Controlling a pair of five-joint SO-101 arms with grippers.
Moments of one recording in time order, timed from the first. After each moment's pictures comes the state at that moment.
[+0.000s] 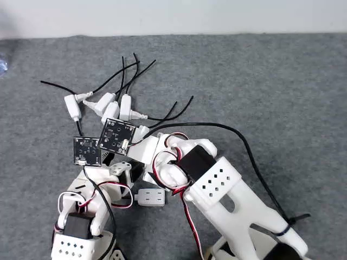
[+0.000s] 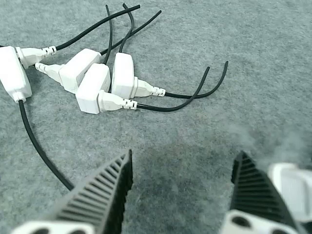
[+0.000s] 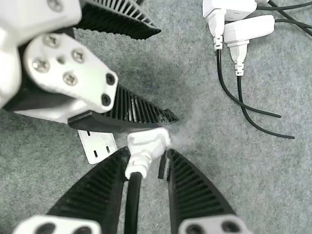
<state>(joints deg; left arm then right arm) 6.9 -89.4 87.6 51.5 13.8 -46.8 -28.2 21.3 74.8 29.3</state>
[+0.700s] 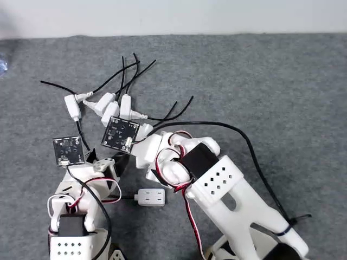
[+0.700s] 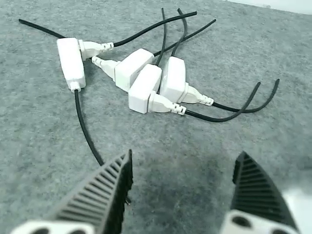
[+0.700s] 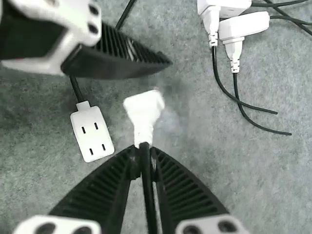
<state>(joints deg) -5.4 -89.3 87.7 51.4 13.4 -44.0 -28.3 22.7 75.8 30.6</state>
